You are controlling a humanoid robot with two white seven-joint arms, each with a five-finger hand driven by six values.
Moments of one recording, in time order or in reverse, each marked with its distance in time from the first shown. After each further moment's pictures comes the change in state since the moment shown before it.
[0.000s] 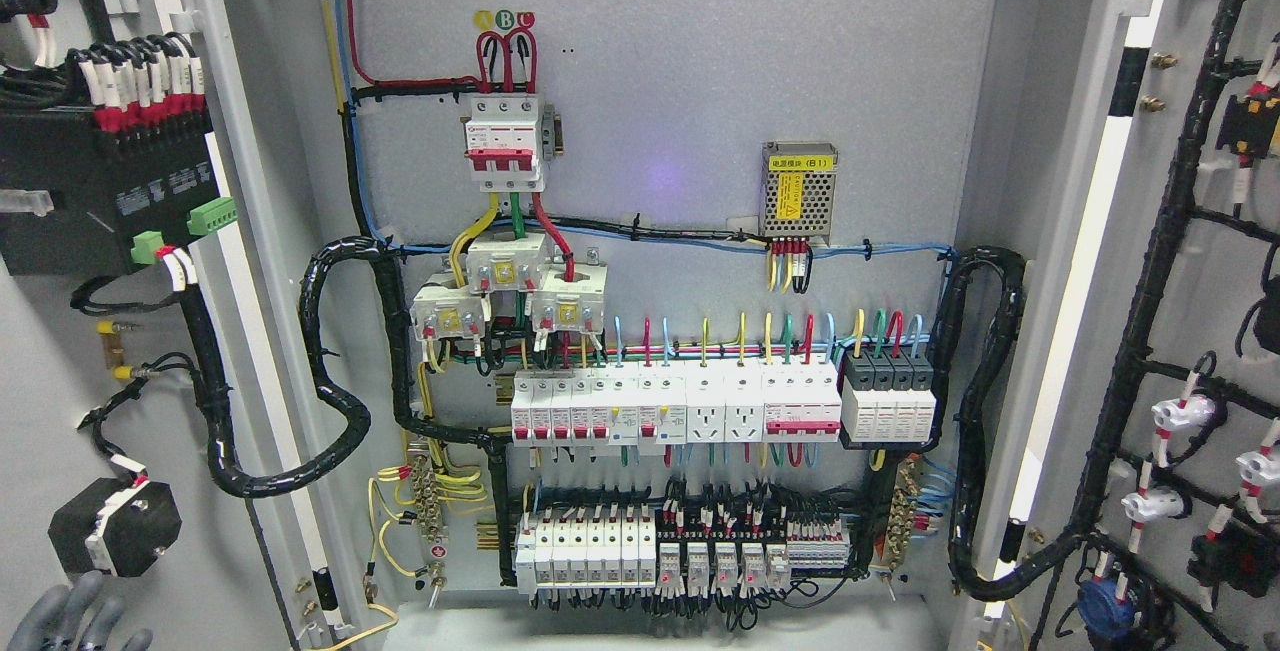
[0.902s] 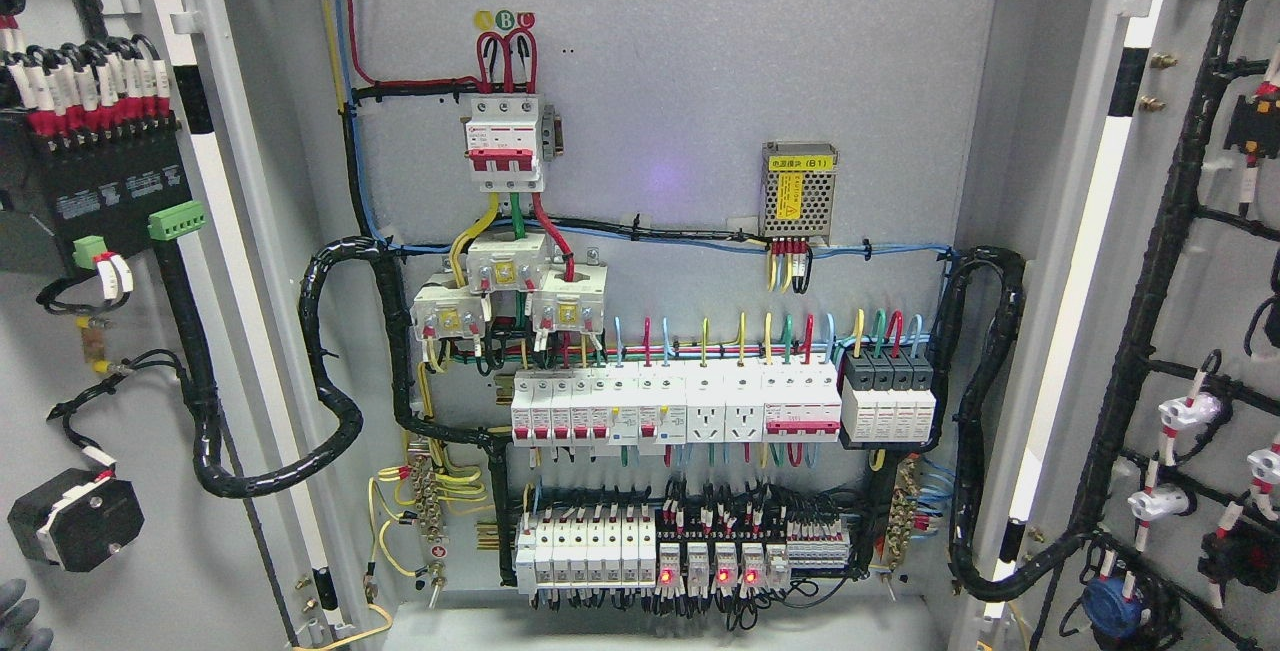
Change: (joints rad) left arm 0.011 0.040 0.131 0.076 0.129 0.053 0.000; right arm 0.033 -0.002 -0.045 0.016 -0.063 0.002 0.000
